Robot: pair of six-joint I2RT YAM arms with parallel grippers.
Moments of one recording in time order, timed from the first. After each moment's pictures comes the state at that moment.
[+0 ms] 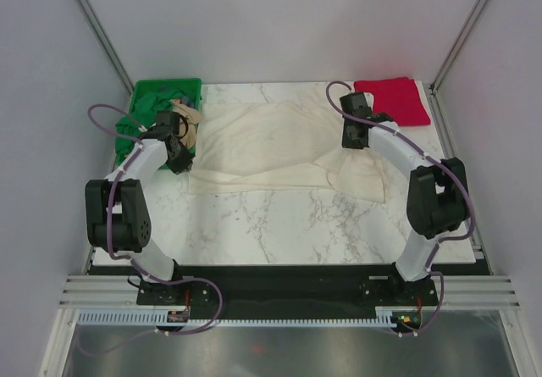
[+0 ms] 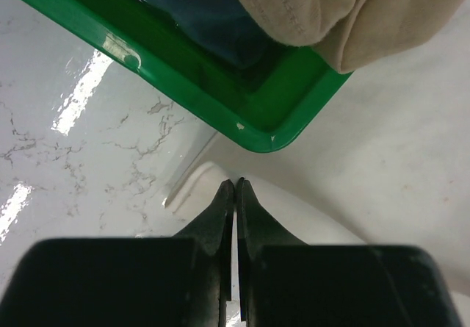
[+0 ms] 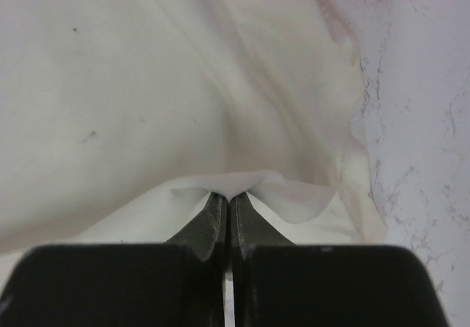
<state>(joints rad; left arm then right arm) -0.01 1.63 1.15 -0.62 -0.15 -0.71 0.30 1.76 1.37 -0.57 0.33 0.37</state>
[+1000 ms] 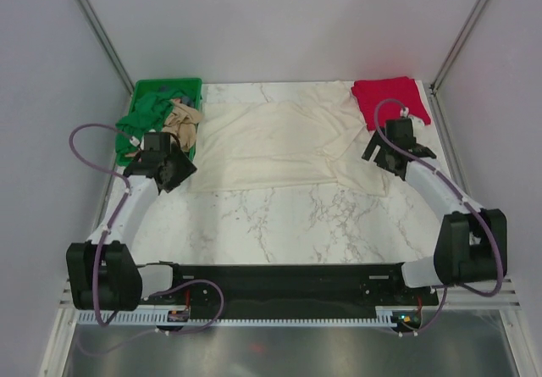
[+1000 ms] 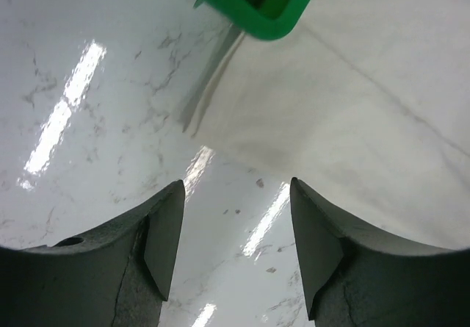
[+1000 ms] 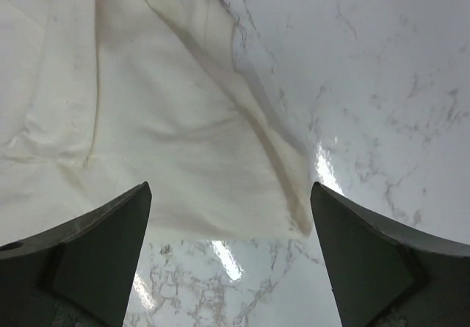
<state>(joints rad) -0.02 1.28 0.94 -0.57 -0.10 -0.66 0.10 1.46 1.02 -0.44 0.28 0.50</state>
